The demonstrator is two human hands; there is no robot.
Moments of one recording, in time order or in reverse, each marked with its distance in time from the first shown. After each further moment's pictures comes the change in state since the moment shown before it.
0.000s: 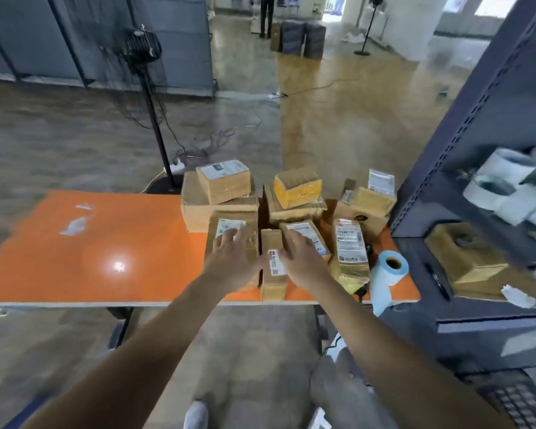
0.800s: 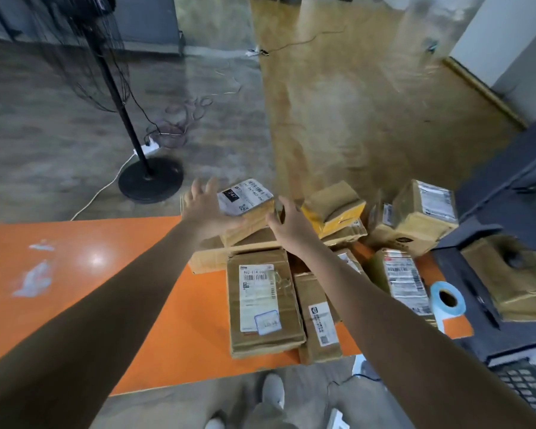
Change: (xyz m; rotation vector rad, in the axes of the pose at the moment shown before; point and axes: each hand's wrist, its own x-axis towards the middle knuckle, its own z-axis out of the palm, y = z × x) left_hand 0.270 -0.106 -0.088 -0.053 -0.021 -0.077; right_hand 0.222 -0.099 0.034 0.058 0.014 0.067
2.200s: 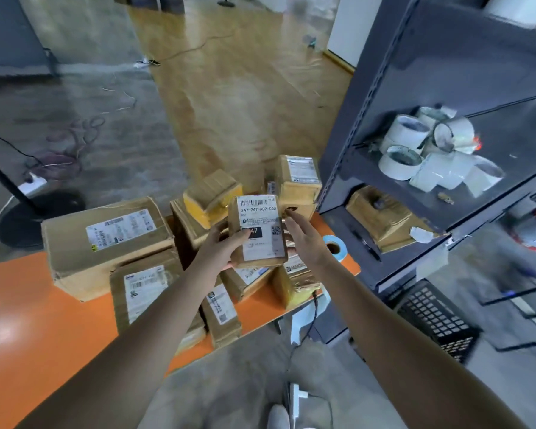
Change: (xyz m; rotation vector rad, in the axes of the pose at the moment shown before) left_hand -0.120 0.159 0.149 -0.942 -0.506 -0.106; right_hand -0.139 0.177 -0.130 0.573 0.317 0.263
